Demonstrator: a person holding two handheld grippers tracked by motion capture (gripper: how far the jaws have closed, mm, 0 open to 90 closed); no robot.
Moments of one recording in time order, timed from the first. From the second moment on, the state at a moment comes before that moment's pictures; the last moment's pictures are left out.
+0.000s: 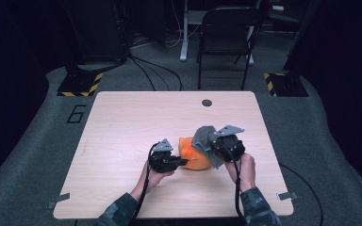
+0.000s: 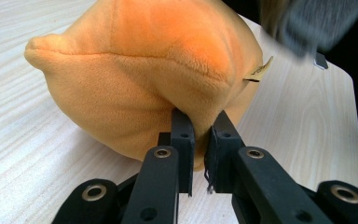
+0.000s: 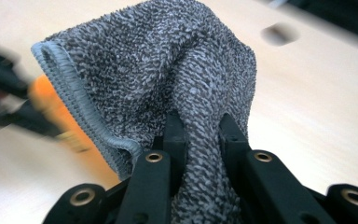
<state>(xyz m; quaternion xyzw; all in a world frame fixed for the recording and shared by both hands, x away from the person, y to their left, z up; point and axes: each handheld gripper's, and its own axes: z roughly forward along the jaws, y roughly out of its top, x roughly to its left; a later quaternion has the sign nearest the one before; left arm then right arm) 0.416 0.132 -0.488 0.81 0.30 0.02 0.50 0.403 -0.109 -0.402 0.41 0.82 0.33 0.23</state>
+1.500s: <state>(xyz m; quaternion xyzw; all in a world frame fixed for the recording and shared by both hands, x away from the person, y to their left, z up) 0.410 0.125 -0.509 0.85 0.20 0.20 0.44 0.415 -0.192 -0.410 0.49 0.76 0.36 0.22</state>
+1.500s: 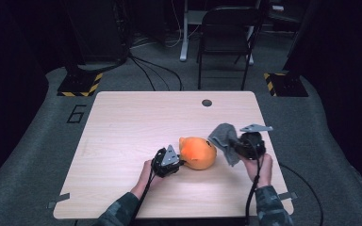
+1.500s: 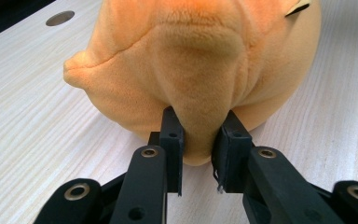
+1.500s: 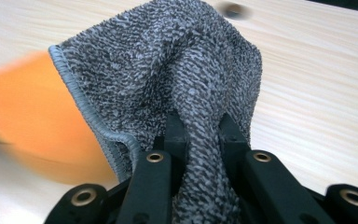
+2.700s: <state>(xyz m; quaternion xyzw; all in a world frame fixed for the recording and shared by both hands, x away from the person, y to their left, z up) 0.397 0.137 -0.451 0.80 0.25 0.12 0.53 0.419 -0.240 -0.448 0.55 0.74 0.32 0.22</state>
